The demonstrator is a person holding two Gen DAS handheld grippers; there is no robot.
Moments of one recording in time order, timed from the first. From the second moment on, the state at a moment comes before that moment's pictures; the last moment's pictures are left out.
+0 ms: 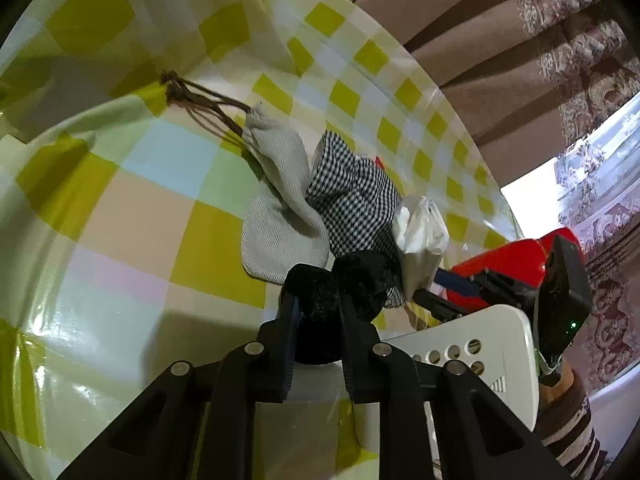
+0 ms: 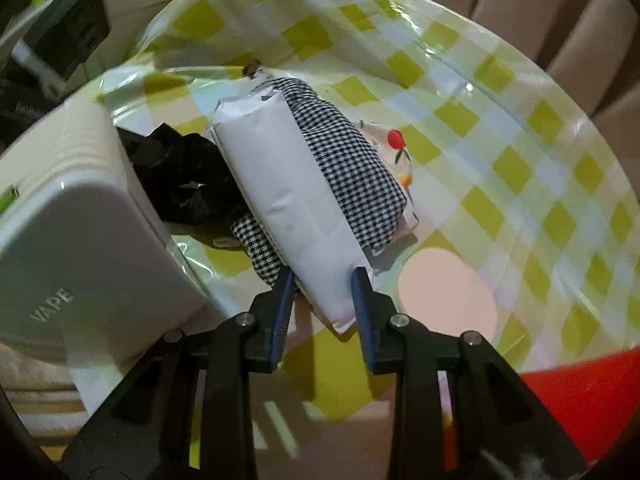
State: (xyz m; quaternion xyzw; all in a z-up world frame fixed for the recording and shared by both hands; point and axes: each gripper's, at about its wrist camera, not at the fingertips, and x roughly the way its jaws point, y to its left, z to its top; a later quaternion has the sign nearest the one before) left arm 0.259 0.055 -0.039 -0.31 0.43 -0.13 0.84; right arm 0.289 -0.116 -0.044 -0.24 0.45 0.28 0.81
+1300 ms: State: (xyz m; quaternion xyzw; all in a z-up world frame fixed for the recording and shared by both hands) left arm 0.185 0.075 -0.011 -0.36 0.36 -0.10 0.85; right arm 0.165 -0.186 -0.002 -0.09 0.52 0.19 0.83
